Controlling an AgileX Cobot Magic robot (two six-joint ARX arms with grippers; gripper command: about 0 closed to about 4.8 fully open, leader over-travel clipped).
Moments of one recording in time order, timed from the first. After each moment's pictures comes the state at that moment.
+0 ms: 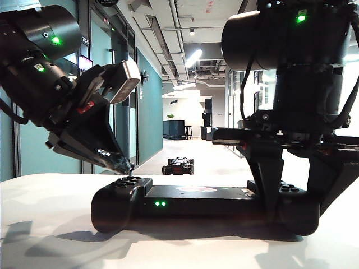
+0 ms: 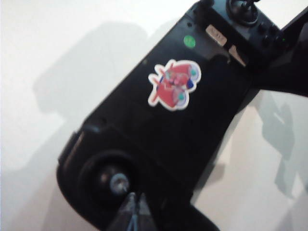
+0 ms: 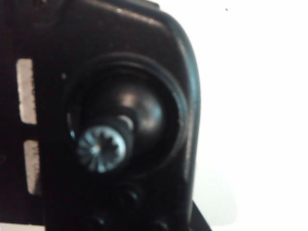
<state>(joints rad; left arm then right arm) -0.48 1.45 0.78 -0.30 0.56 0.17 0.69 1.56 0.91 -0.74 0.08 0.65</state>
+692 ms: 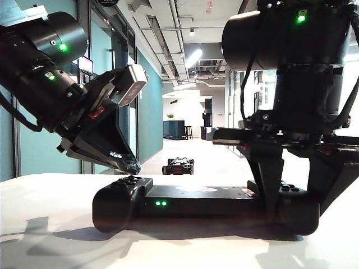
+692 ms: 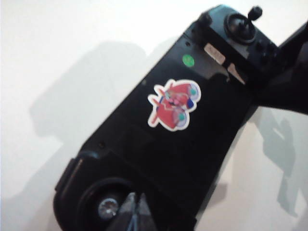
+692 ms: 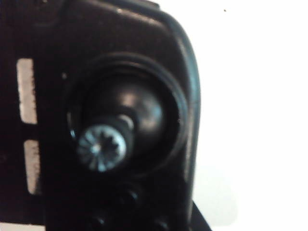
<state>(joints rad) -0.48 1.50 0.78 -0.21 0.58 0.15 0.69 1.56 0.91 -0.74 0.08 0.65</state>
